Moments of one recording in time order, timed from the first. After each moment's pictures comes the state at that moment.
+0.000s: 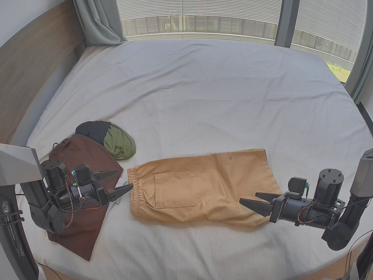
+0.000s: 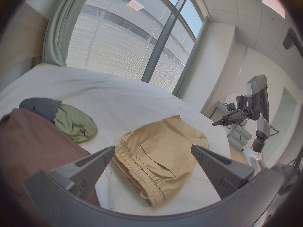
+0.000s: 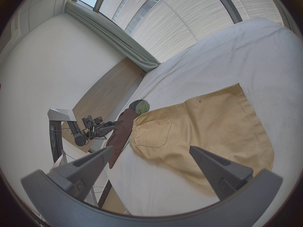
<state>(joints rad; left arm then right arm) -0.01 2.20 -0.43 -1.55 -0.82 -0.02 0.42 1.99 -0.18 -1.54 0.42 0.44</state>
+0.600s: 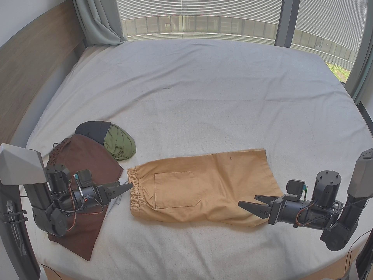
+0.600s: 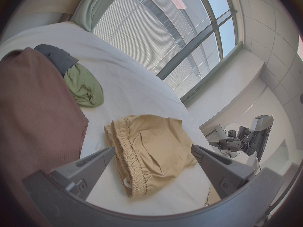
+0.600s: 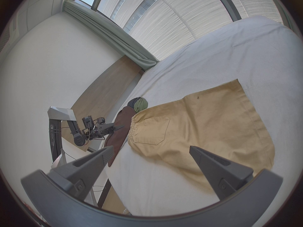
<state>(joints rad) -0.02 2.25 -0.41 -1.55 -0.78 -0.36 0.42 2.02 -0.18 -1.54 0.42 0.44</state>
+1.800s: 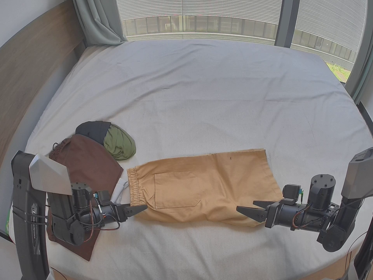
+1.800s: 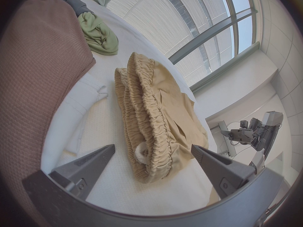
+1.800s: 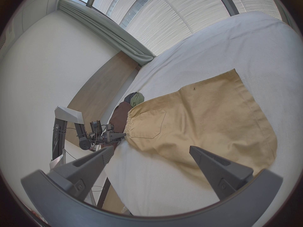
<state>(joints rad) -0.09 2.49 -0.46 -1.55 -0.71 -0.36 0.42 2.07 -0.18 -1.54 0.42 0.44</state>
